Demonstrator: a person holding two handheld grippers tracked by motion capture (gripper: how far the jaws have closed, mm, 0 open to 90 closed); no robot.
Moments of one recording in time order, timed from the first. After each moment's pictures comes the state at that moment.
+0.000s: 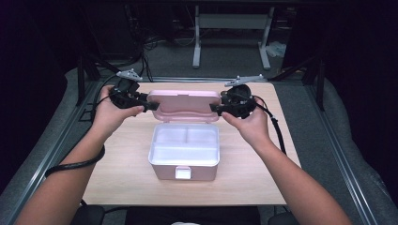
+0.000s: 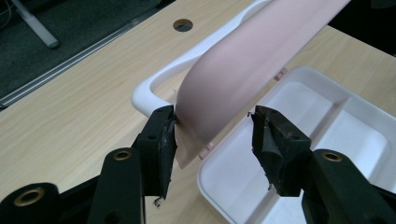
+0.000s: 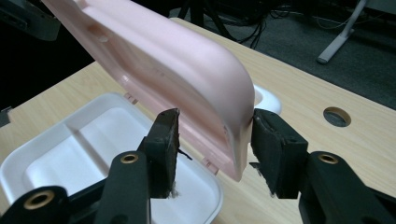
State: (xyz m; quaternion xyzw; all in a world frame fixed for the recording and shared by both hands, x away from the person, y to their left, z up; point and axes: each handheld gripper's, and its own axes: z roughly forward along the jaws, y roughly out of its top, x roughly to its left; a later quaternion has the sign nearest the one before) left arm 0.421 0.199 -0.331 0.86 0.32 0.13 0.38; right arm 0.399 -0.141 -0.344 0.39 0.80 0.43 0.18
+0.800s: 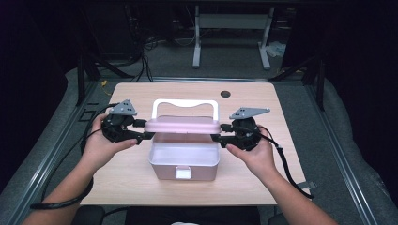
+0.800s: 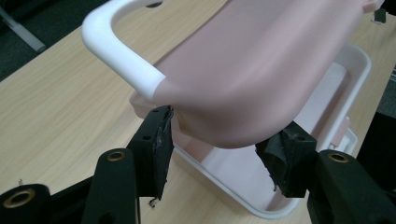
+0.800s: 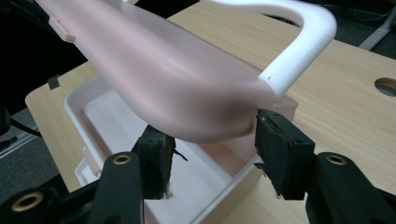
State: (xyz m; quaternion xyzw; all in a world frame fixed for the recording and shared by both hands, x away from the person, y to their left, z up) left arm 0.349 0.209 -0.369 0.87 0.28 0.14 0.38; right arm 0.335 -0.152 -0.386 0.36 0.81 0.45 0.14
